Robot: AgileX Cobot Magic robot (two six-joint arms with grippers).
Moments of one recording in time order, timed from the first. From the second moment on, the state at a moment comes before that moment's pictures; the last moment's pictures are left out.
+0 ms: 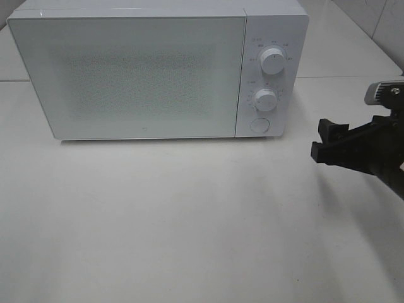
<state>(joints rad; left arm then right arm) 0.04 -0.01 -0.52 -0.16 1.09 0.10 0.43 1.60 -0.24 0.49 -1.07 -0.18</state>
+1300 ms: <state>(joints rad) 0.04 -0.01 -0.52 -0.16 1.09 0.10 0.71 1.77 -0.41 0.73 -1.07 0.98</state>
